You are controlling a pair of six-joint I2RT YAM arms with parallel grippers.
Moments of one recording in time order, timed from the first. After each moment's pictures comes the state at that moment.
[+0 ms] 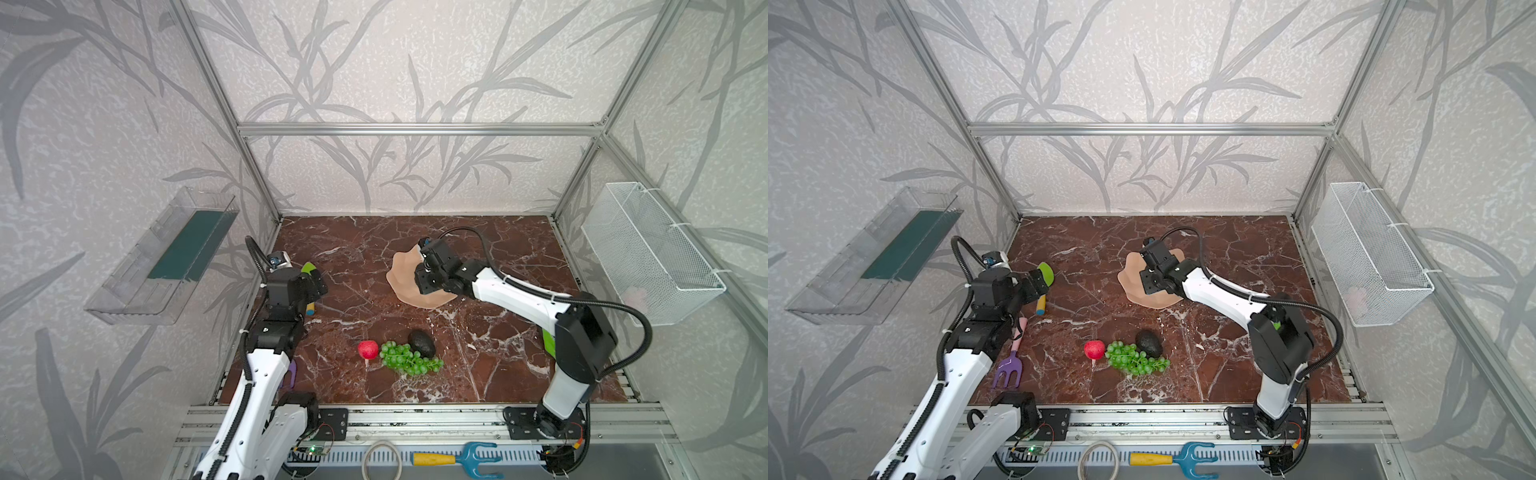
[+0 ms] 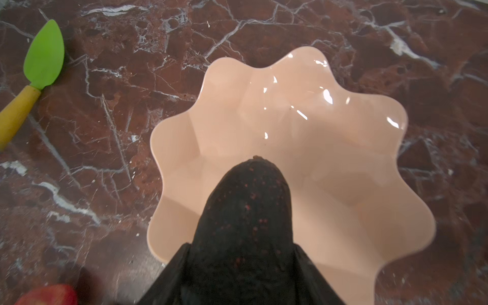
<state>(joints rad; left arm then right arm) -0.02 0.83 0.73 -0.42 -0.25 -0.36 0.73 1.84 1.41 -0.48 0.11 0.29</state>
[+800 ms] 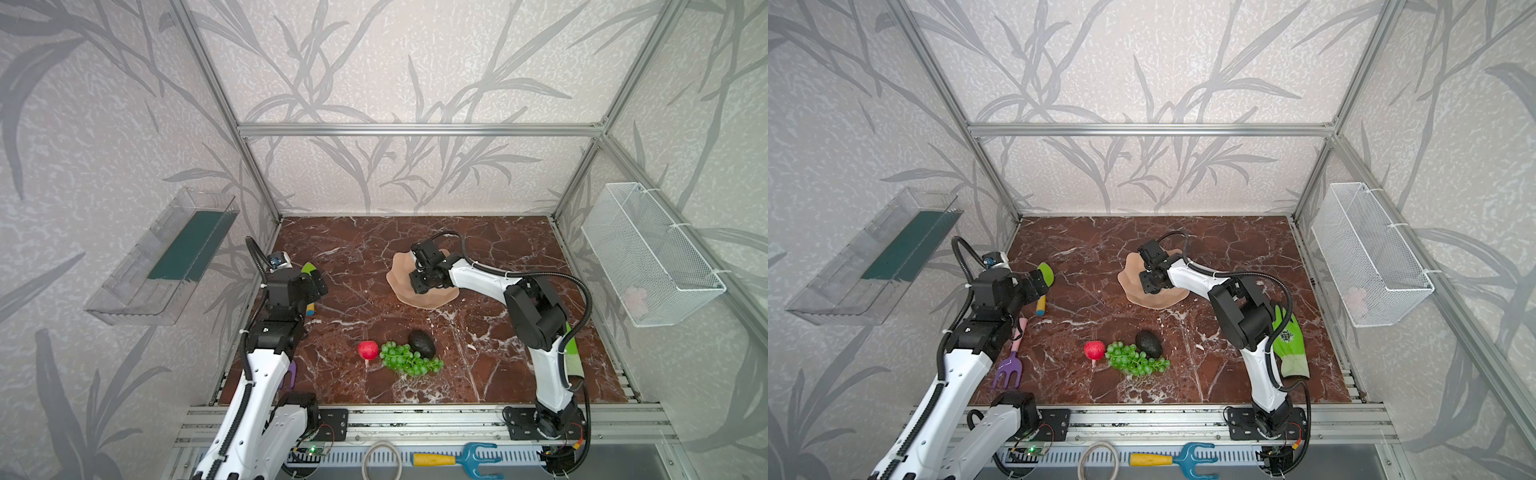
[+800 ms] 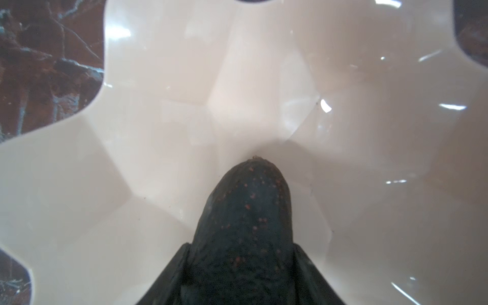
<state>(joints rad) -0.02 0.83 0.73 -0.42 -0.25 -0.36 0.67 2.11 1.55 -0.47 0.05 0.26</state>
